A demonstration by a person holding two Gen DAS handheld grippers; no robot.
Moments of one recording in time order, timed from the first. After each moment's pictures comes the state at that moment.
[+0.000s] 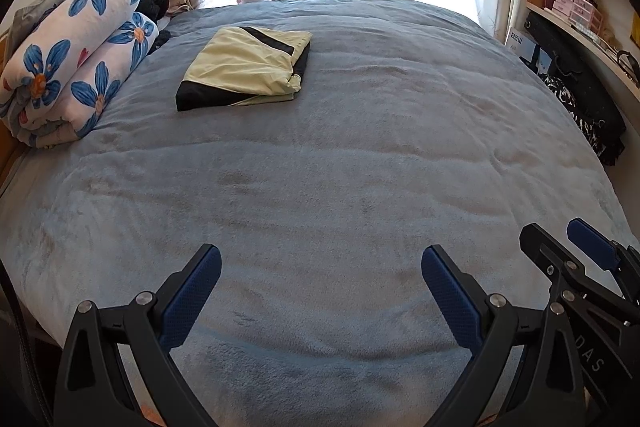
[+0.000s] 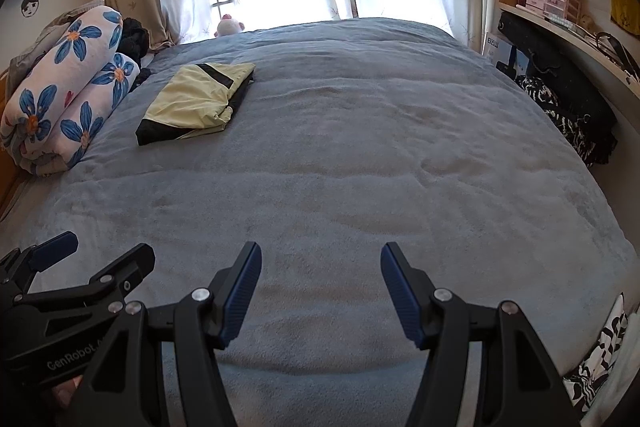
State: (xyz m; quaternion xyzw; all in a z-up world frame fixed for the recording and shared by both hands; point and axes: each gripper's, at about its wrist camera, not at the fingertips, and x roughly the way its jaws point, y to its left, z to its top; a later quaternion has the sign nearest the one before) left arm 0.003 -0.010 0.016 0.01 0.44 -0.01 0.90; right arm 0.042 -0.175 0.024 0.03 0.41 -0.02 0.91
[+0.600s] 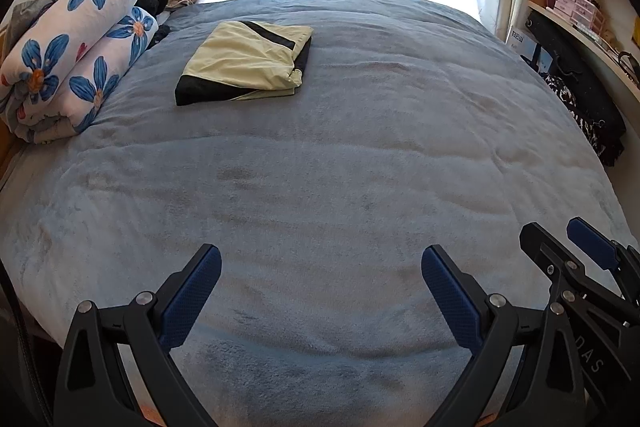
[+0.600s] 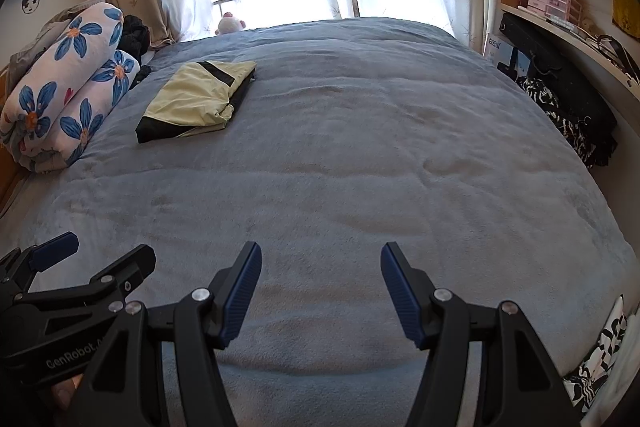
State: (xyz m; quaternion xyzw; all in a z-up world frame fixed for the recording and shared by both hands) left arm 0.006 -0.003 0.013 0.01 0.45 -0.02 0.89; right arm 0.042 -0.175 0.024 0.03 0.42 -0.02 0.91
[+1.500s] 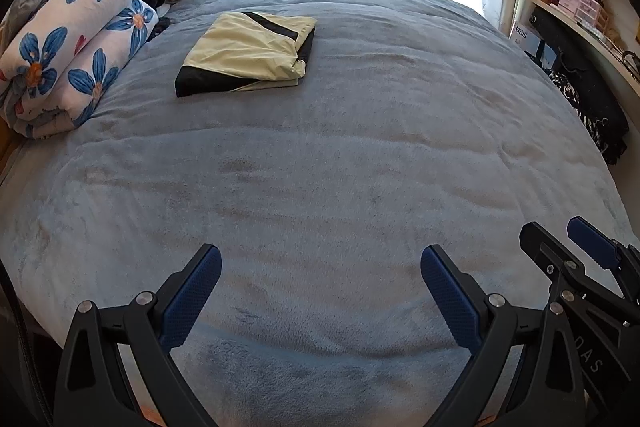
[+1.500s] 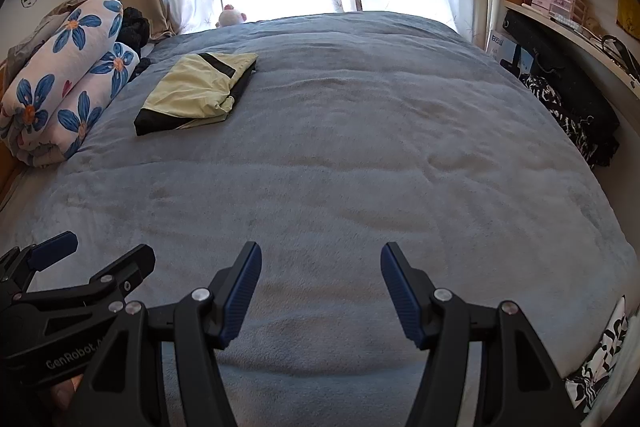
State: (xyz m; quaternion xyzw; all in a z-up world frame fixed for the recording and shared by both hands) left arm 0.013 0.011 0.007 0.01 0.47 -0.02 0.88; right arm 0.048 -0.176 0.017 0.02 0.43 -0.02 0.90
